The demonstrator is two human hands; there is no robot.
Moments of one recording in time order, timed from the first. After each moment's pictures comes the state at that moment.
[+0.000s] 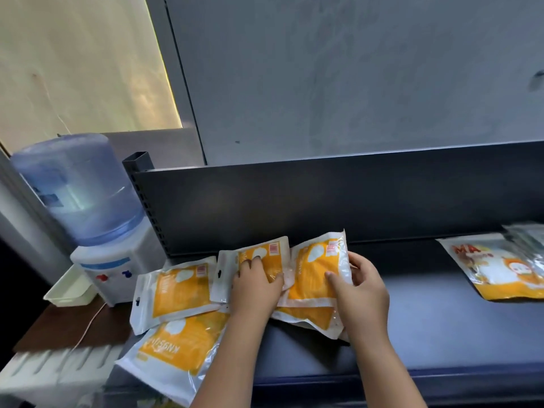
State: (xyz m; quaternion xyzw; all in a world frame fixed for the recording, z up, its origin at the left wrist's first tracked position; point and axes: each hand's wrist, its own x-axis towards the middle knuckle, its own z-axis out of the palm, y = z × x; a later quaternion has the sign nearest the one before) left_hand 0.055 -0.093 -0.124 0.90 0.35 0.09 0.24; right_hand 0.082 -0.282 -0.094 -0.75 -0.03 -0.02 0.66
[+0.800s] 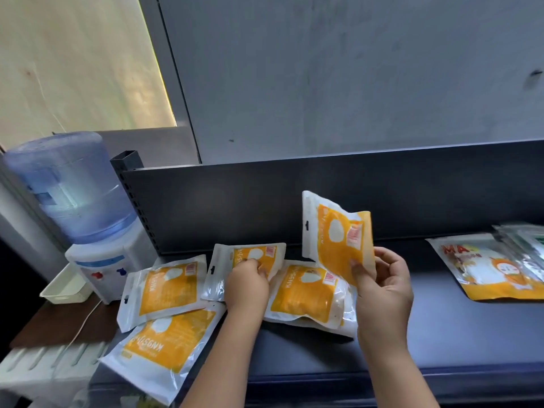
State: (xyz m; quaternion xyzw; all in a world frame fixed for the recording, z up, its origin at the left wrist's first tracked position) left_hand 0.067 -0.106 -0.127 0.89 0.37 0.17 0.22; right_hand 0.093 -0.323 -0.087 -0.60 -0.06 -0.10 0.79
